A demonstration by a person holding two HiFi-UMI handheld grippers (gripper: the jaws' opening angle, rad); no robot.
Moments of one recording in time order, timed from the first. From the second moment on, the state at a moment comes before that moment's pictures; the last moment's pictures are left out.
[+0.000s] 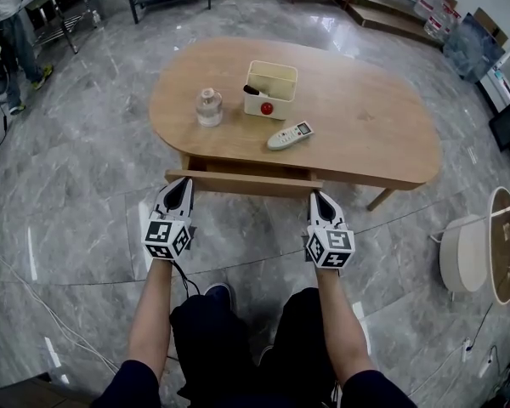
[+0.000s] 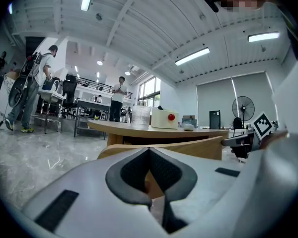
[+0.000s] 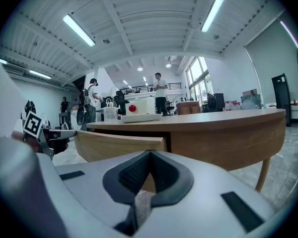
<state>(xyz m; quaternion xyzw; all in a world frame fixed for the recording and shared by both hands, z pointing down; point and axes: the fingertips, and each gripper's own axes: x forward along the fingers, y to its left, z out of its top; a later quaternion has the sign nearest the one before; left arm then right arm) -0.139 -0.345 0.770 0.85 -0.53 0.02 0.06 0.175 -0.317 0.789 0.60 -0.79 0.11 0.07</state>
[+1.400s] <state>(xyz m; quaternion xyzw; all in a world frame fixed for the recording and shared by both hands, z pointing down) -0.137 -0.388 0.773 0.85 -0.52 0.03 0.06 0.176 -0.357 0.791 0.61 -0.78 0.11 0.07</state>
